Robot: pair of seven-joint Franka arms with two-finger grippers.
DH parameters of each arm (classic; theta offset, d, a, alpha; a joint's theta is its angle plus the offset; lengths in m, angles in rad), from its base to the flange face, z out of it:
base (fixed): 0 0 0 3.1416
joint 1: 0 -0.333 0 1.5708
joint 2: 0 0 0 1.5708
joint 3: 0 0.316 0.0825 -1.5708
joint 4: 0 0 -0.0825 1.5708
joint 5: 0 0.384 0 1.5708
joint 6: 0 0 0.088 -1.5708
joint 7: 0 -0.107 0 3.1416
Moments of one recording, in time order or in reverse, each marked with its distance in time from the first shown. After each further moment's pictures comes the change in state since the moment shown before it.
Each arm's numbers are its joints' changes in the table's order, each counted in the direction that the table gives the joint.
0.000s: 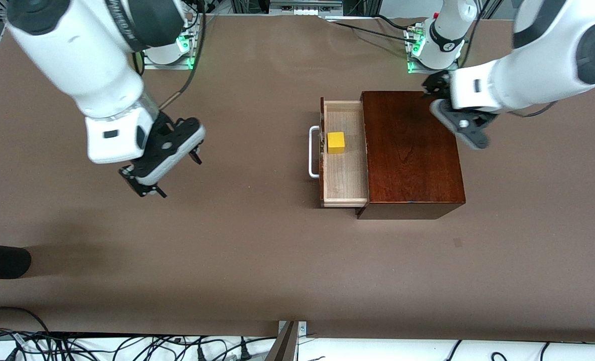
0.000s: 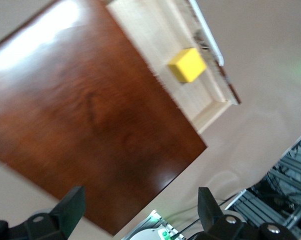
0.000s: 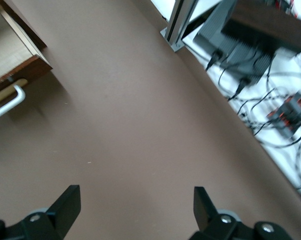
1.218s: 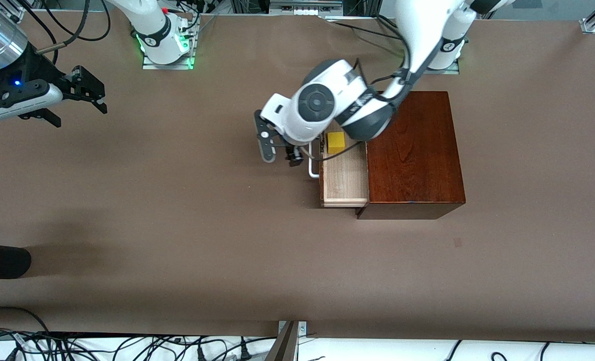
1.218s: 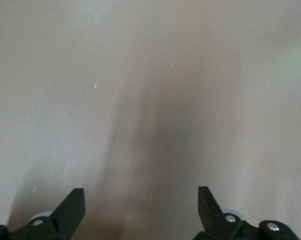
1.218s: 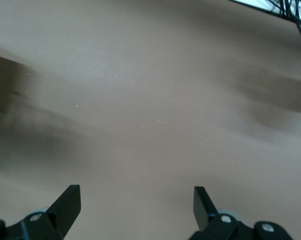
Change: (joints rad) left arm 0.482 0.565 -0.102 -0.264 0.195 0.619 -0.187; right arm 0.406 -0.431 0.289 0.419 -0.180 -0.148 -0.423
